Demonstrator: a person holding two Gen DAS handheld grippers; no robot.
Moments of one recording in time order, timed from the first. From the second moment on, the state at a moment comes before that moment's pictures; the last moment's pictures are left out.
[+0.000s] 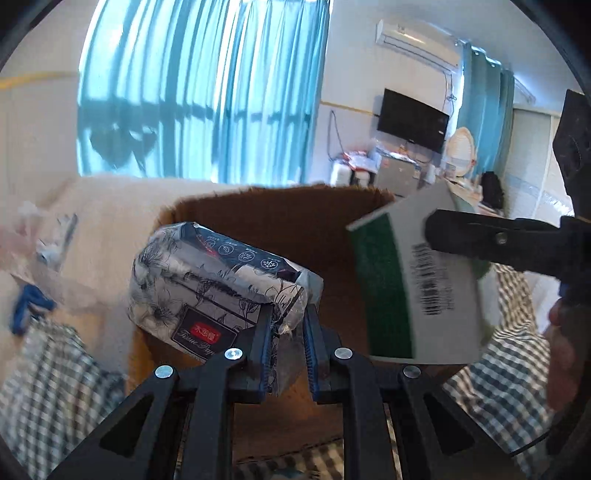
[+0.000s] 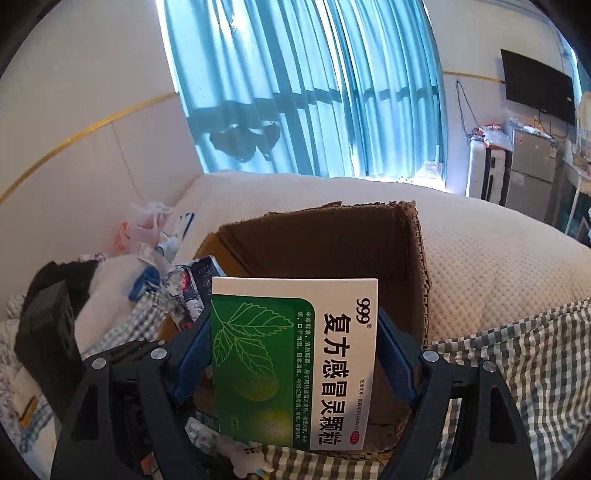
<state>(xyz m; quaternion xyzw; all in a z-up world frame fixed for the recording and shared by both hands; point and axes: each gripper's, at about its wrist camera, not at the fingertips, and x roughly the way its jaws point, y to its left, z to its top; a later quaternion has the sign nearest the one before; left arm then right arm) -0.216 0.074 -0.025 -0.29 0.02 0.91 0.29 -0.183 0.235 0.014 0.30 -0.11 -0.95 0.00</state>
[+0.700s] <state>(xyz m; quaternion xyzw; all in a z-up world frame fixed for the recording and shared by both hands) -0.198 0.079 -0.033 -0.28 0.05 0.92 0.25 -0.173 0.246 0.004 0.29 -0.14 -0.95 -0.01</state>
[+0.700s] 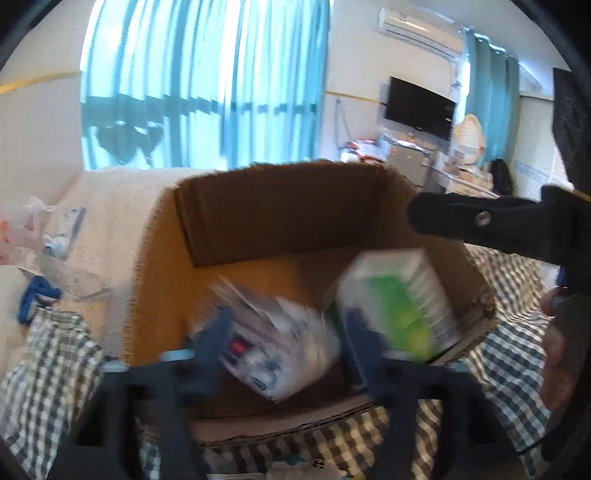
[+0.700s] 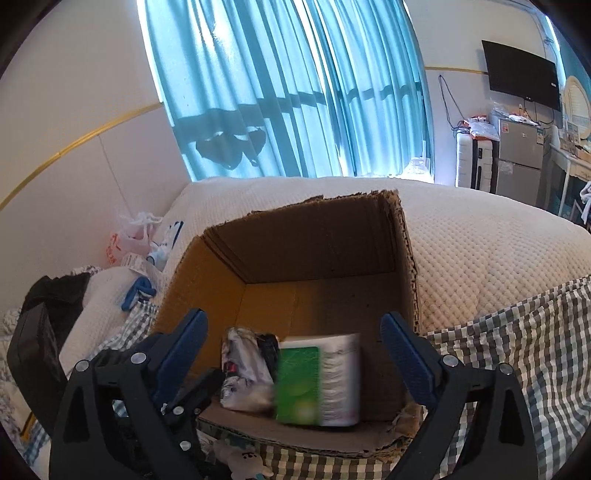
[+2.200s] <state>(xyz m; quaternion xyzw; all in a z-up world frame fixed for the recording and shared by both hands) -0.088 -0.071 -0.096 -0.40 -0.05 0.91 0.03 -0.082 0.168 -0.098 0.43 -0.06 -0.90 0.09</state>
